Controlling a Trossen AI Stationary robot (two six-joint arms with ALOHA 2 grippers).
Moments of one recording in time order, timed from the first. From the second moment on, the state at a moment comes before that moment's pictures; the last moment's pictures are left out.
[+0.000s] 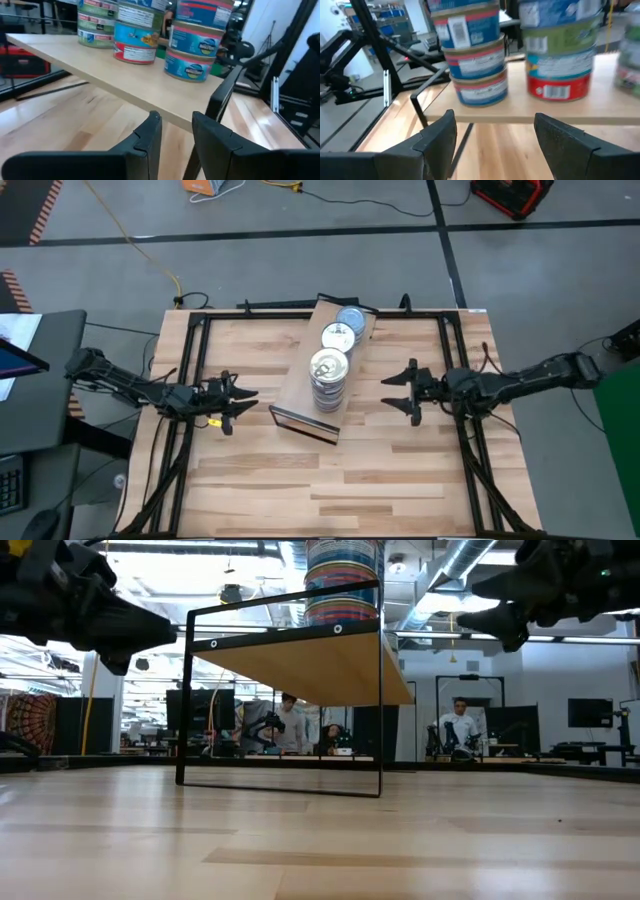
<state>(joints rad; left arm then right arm) -0.34 0.43 0.01 0.41 -0.53 -0.22 0.11 0.65 0.24 0.34 0.18 0.19</state>
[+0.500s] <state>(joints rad) -0.34 0.43 0.01 0.18 -0.61 -0.23 0.10 0.40 0.24 0.09 0.18 0.00</state>
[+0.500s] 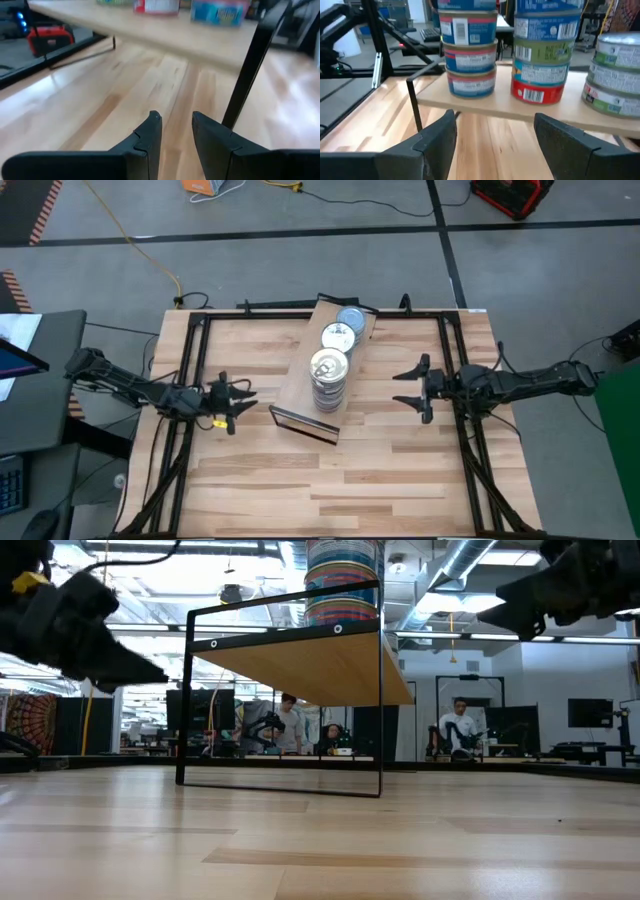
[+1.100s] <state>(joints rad) -0.34 0.44 0.03 0.07 -0.61 -0.23 0.08 0.28 0.09 0.12 0.18 -0.11</state>
